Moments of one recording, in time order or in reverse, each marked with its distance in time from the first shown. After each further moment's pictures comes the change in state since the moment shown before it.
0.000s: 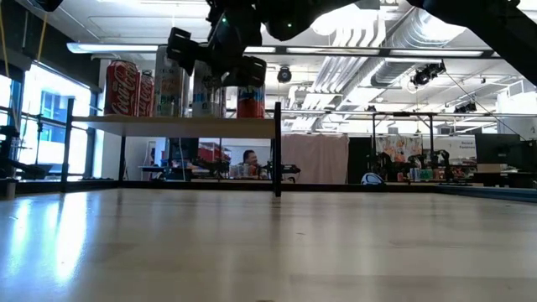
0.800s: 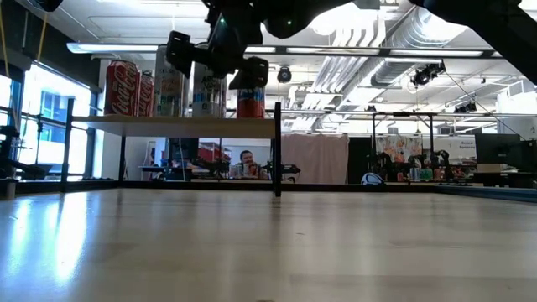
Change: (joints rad) left arm 0.000 0.000 0.000 0.000 0.000 0.000; right arm 0.023 0.003 0.000 -0.056 0.051 0.026
